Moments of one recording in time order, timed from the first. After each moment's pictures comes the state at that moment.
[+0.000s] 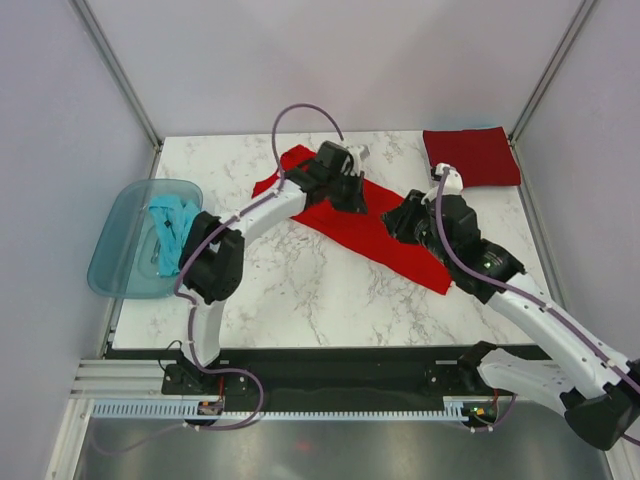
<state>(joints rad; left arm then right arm) -0.62 2.04 1.74 -0.41 0.32 -0.36 0.63 1.01 0.98 -0.34 0.20 0.67</state>
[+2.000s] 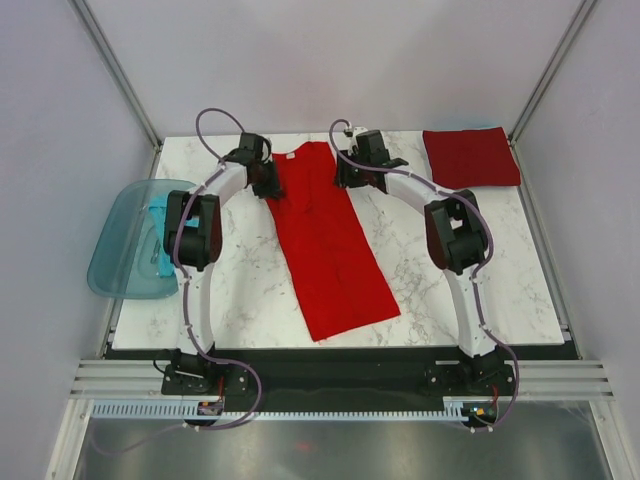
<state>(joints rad) -0.19 2.23 1.70 -0.46 0.18 -0.34 0.41 2.35 1.89 -0.23 -0.19 0.23</state>
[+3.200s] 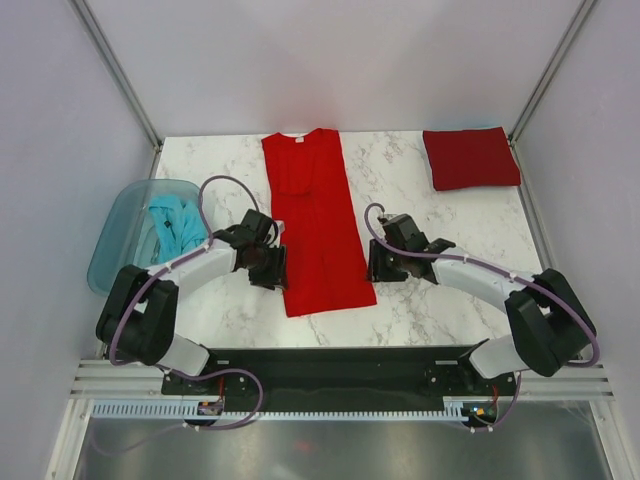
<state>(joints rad) -0.43 1.49 0.84 -0.53 0.23 -0.33 0.57 1.45 0.80 -0.31 -0.11 0.52</state>
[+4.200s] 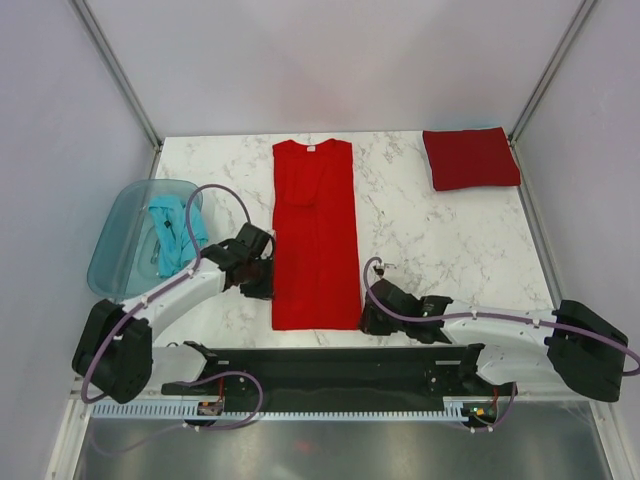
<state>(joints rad) -0.51 1.29 0.72 -0.62 0.07 -0.43 1.05 1.18 0.48 -0.20 0.16 1.02</state>
